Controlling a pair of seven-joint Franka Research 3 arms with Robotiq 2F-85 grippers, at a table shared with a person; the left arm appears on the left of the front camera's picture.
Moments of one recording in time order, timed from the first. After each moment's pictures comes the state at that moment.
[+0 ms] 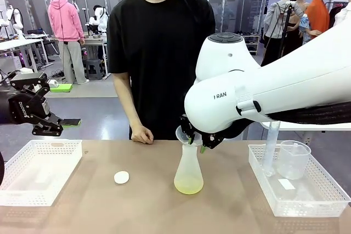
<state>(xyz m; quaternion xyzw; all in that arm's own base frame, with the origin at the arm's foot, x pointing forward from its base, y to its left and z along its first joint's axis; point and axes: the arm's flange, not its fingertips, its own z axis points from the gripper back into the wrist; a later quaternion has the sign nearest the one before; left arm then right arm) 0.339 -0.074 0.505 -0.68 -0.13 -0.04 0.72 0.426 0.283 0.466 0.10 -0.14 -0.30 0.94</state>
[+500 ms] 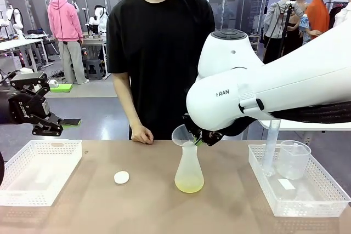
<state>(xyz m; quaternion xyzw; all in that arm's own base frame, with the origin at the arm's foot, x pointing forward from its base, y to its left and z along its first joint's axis) 0.339 -0.074 0.505 -0.68 -0.13 -0.04 0.72 0.425 0.279 0.474 0.11 -0.15 -0.31 0.93</state>
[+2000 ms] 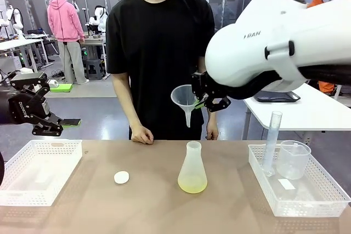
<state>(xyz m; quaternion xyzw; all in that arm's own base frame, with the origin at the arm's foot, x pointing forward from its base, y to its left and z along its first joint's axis) 0.339 -0.074 0.505 -0.68 -0.13 -0.04 0.72 0.424 0.237 0.568 0.27 -0.18 -0.30 0.90</state>
